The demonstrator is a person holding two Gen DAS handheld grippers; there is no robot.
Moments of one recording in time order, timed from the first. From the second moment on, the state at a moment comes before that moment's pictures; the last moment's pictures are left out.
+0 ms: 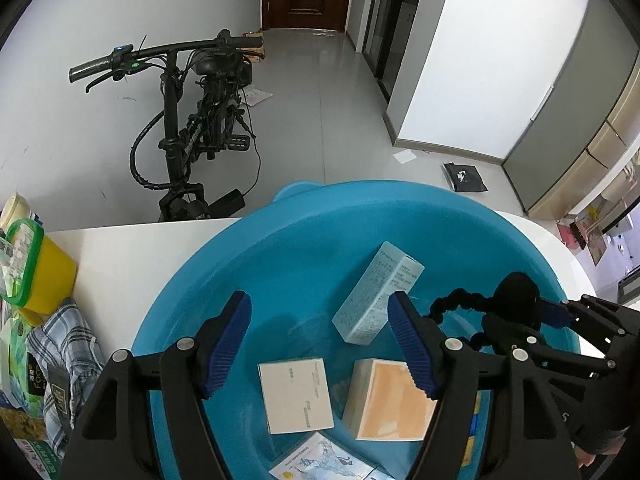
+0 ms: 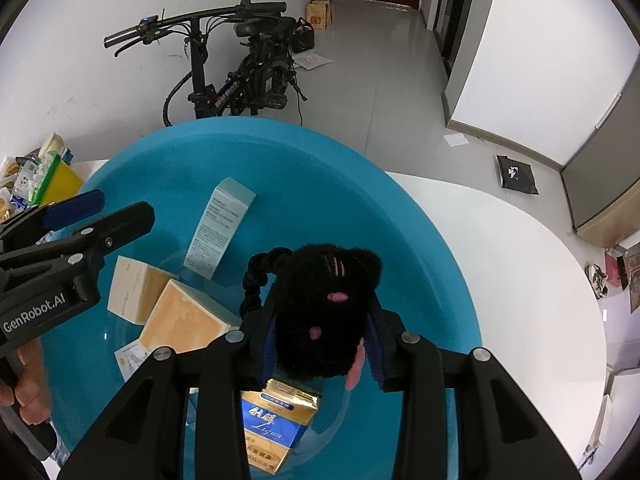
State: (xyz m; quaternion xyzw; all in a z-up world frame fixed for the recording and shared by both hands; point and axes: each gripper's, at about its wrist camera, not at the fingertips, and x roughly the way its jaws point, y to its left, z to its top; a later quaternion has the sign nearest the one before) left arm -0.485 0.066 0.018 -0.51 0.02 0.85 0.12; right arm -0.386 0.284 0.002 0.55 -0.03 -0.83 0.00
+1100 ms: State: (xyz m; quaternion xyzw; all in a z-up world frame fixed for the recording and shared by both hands) left arm -0.402 0.021 0.105 -0.23 0.01 0.97 0.09; right arm -0.313 0.282 0.104 0.23 -0.01 -0.97 -0.04
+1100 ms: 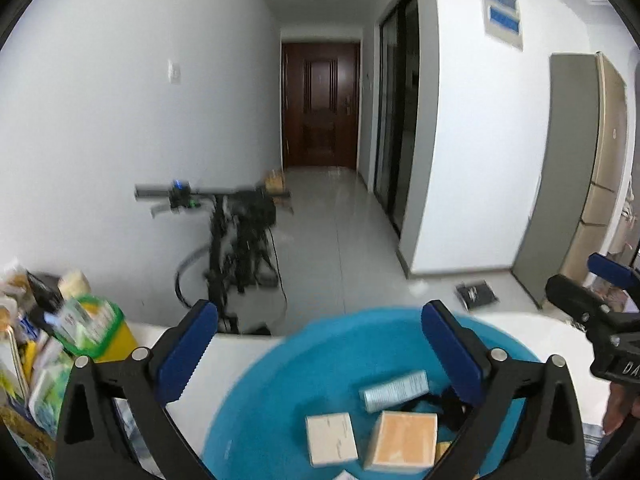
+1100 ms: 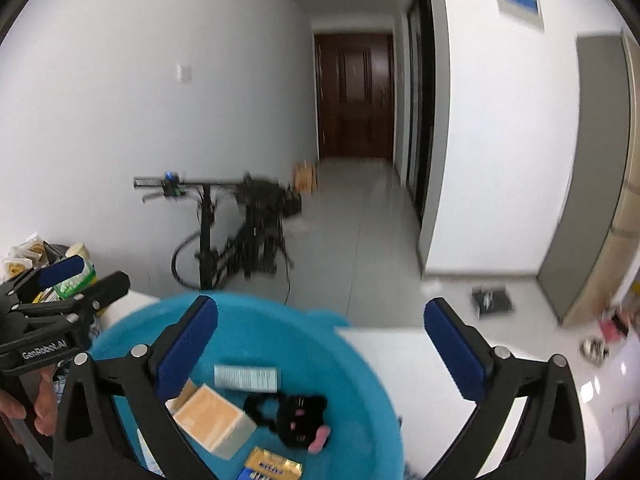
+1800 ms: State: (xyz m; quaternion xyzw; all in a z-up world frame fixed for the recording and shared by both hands) left arm -0.328 0.010 0.148 -0.16 0.03 0.98 0.10; right arm -0.252 0.286 0.132 0.21 -0.03 -0.98 -0.04
